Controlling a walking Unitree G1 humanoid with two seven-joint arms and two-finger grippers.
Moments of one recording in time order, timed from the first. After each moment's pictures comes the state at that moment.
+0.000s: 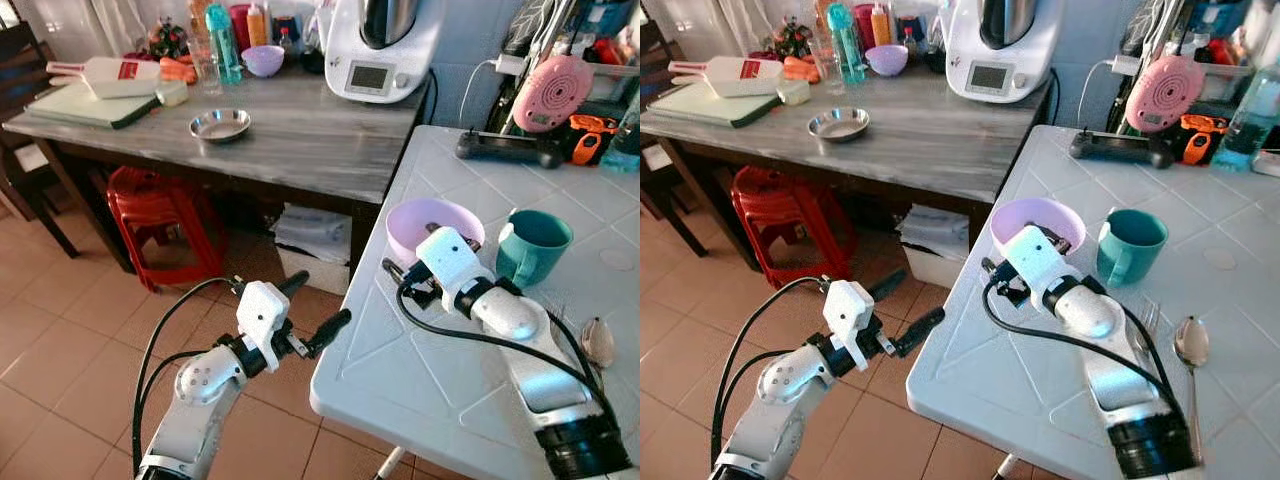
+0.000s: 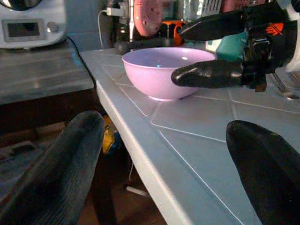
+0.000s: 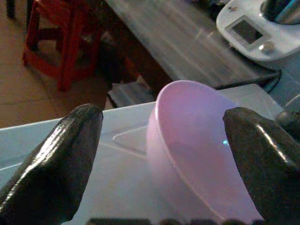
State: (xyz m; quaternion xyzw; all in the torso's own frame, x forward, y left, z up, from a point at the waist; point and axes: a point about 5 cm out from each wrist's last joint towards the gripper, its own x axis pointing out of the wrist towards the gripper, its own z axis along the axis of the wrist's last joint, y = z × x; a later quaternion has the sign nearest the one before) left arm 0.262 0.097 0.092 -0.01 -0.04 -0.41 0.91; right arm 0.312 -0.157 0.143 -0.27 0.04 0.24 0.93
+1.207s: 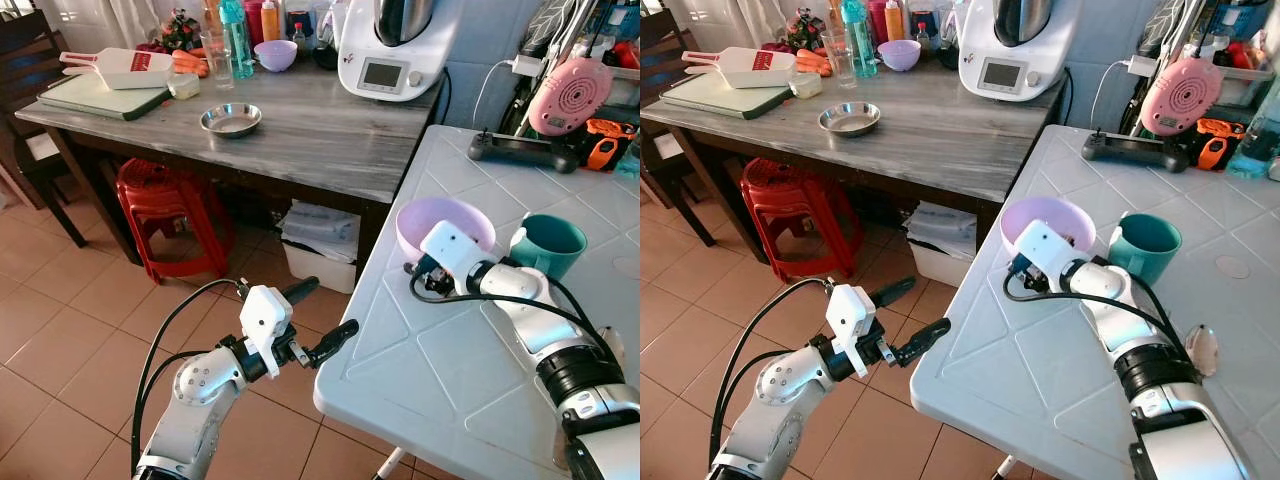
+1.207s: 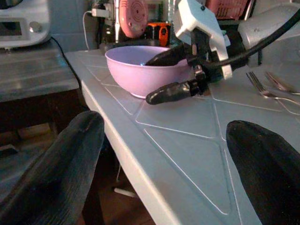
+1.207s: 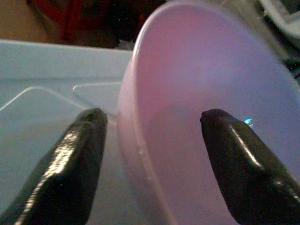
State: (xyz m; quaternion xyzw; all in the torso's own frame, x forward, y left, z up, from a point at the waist) left arm 0.258 0.095 0.094 -0.01 -0.04 -0.45 0.89; right arm 0.357 -0.193 0.120 -0.34 0.13 0.27 0.89
